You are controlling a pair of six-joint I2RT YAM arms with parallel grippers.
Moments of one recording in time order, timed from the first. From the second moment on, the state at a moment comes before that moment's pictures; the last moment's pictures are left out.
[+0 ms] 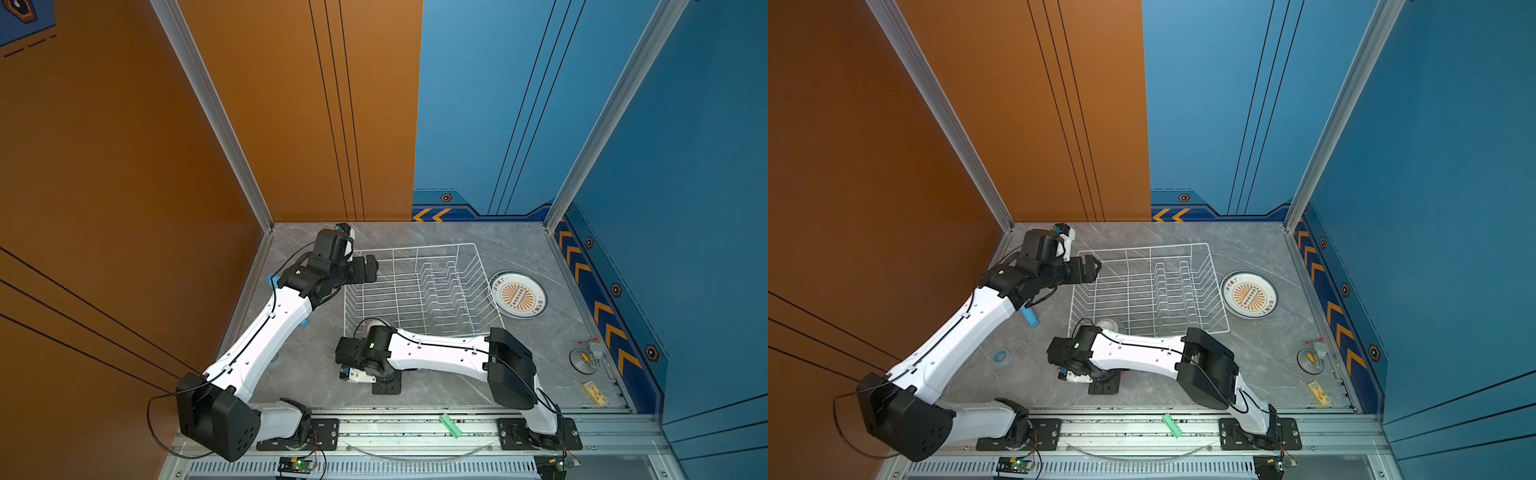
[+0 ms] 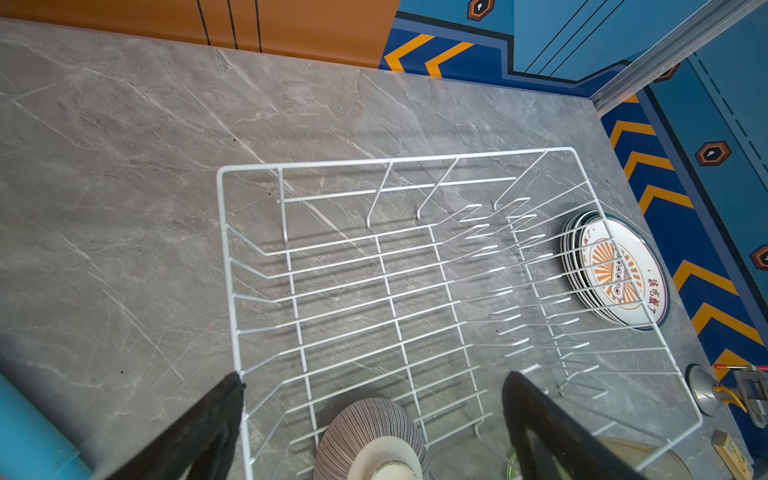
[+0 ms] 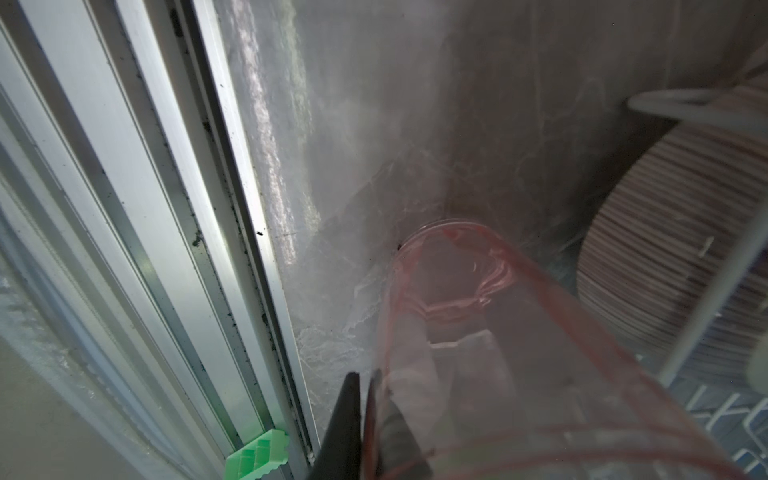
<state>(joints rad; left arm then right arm) -0.38 1.31 1.26 -0.66 0.04 -0.38 1.30 2.11 1.78 -1.28 0.07 -0.24</state>
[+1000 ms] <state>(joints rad) -0.38 1.30 1.26 -0.81 -0.12 -0.33 1.09 1.70 1.66 -1.19 0.10 -0.13</state>
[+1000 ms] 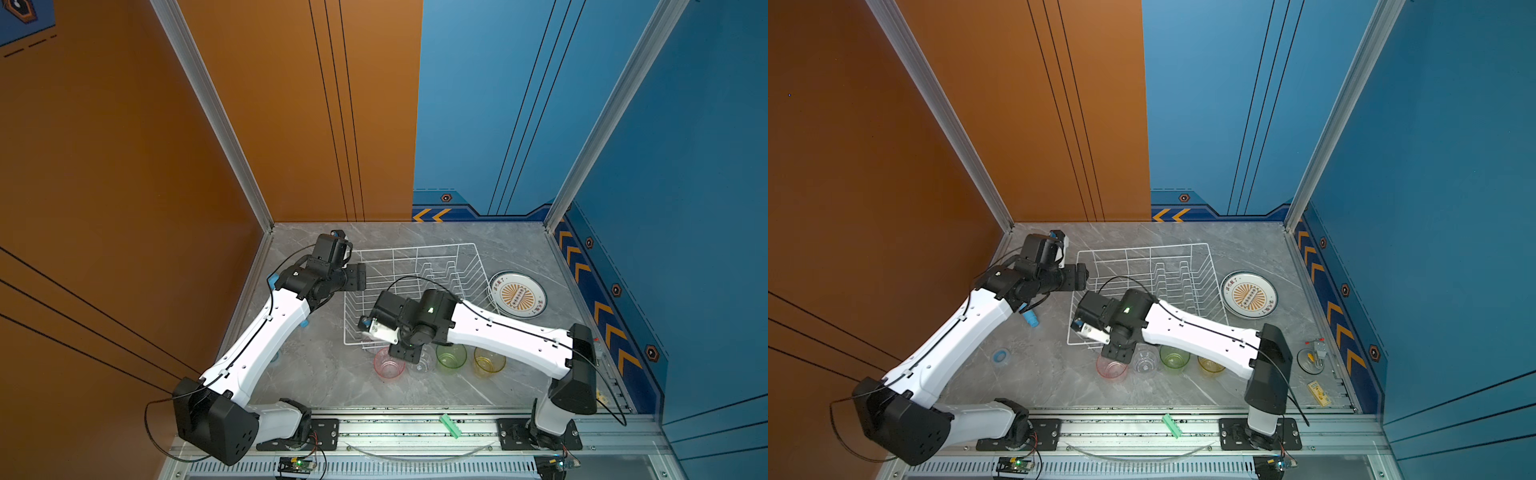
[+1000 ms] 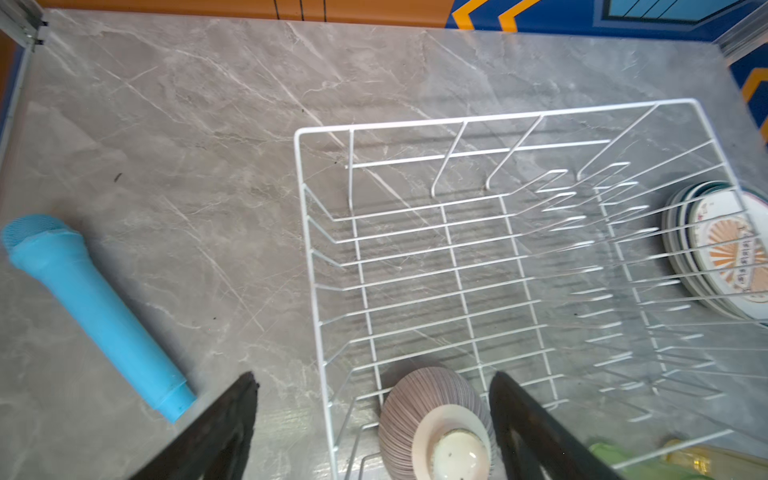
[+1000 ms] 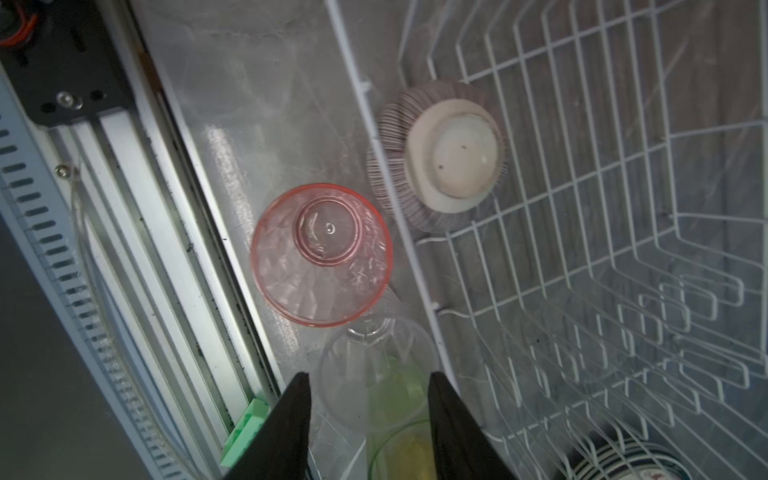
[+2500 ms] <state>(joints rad) -0.24 1.71 1.33 -0.79 0.02 -0.26 0.34 1.24 1.08 -0.76 -0.01 0.20</state>
